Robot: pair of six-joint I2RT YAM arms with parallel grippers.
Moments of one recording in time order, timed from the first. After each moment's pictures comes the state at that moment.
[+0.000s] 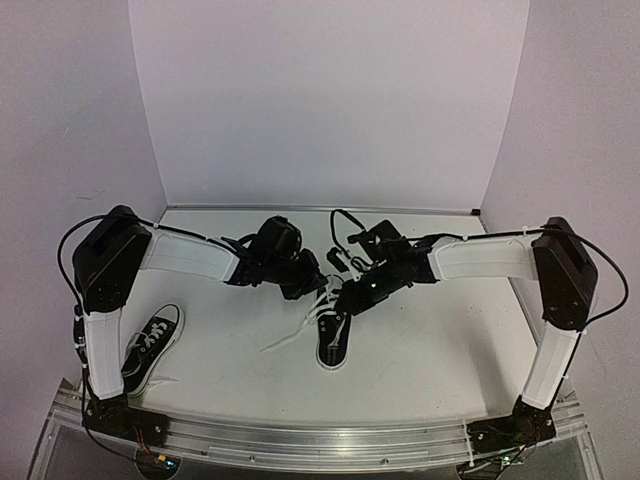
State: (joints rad) left arm -0.82 1.99 1.29 0.05 0.21 -1.22; right arm 0.79 1.86 1.25 -0.34 -0.31 0.18
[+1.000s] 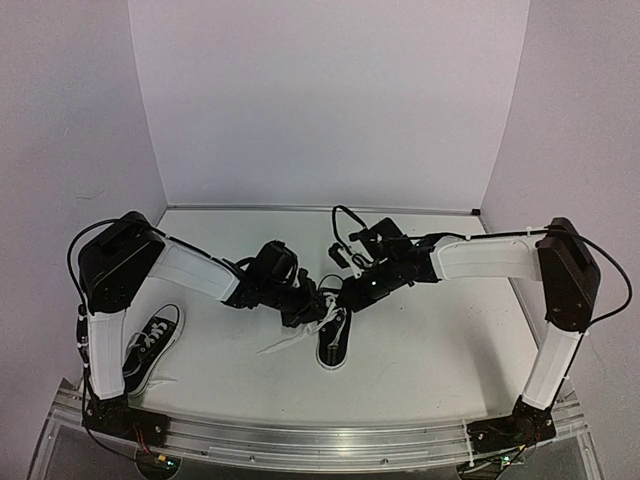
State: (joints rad) left arm -0.84 2.02 1.14 0.18 0.46 -1.23; right arm 0.79 1.84 1.24 -0.33 -0.25 0.19
